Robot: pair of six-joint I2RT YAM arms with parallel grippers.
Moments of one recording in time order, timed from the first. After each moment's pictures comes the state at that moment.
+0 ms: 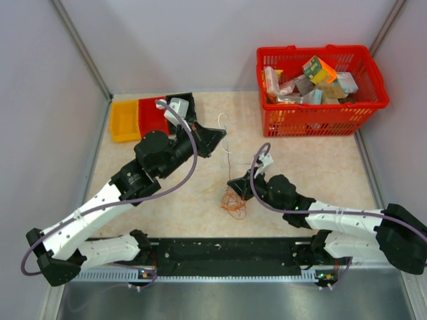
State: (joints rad) left arm -0.88 1.03 1.15 -0.09 -0.11 -0.58; right arm 0.97 1.11 0.42 0.53 0.10 0.57
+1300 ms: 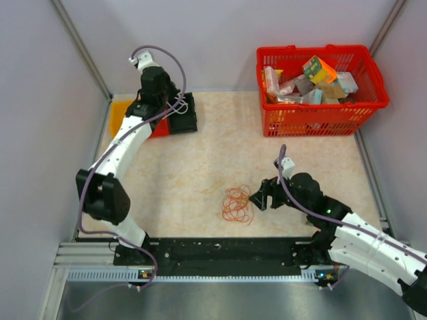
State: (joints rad) left arm -0.28 1.61 1.55 -0.19 -0.28 -0.55; right arm 0.77 0.70 0.43 -0.21 -0.07 0.46
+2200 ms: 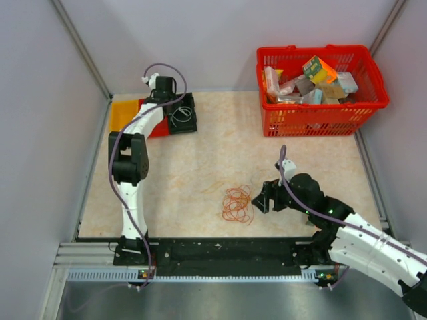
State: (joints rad) left arm -0.16 2.18 1.83 -0.27 -0.18 -0.72; right arm 0.77 0.66 0.45 -0.33 -0.07 0.49
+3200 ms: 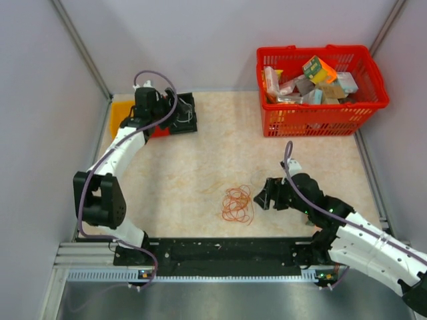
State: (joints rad) left arm -0.17 1.64 1.39 -0.28 0.12 -0.74; right arm 0.77 0.67 0.47 -0.40 0.02 0.63
